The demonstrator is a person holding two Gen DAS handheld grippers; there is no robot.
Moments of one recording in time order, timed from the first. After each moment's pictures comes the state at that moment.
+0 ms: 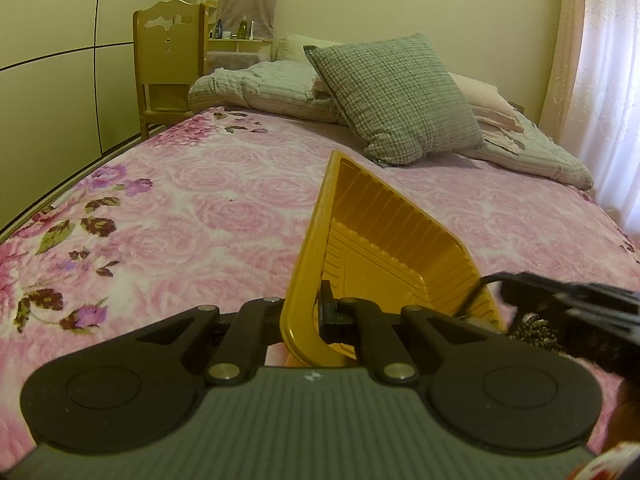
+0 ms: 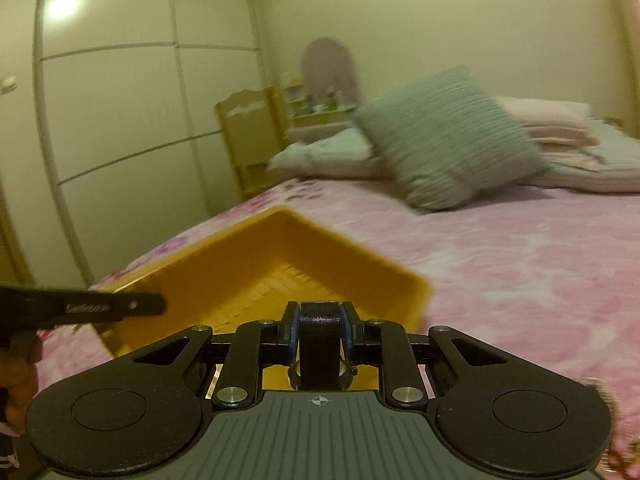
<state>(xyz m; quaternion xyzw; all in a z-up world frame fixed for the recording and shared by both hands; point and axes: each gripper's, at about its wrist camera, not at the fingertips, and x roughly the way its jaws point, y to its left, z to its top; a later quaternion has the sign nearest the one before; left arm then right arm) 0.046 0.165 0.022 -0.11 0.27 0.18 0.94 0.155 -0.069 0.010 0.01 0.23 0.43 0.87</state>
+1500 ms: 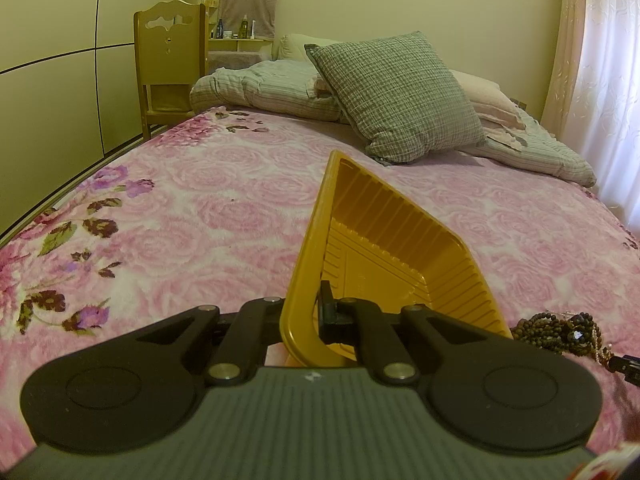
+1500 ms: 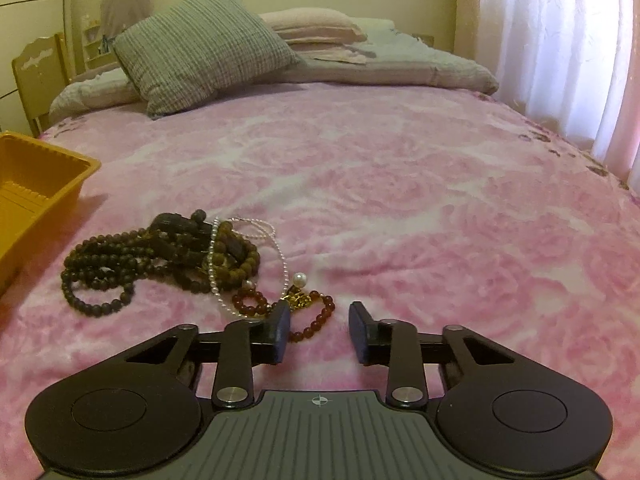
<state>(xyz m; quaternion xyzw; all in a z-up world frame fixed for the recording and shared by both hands) 0.046 0.168 0.021 -0.11 0.27 0.18 0.94 0.196 -0.260 -0.071 -0.02 0.35 0.13 0.93</state>
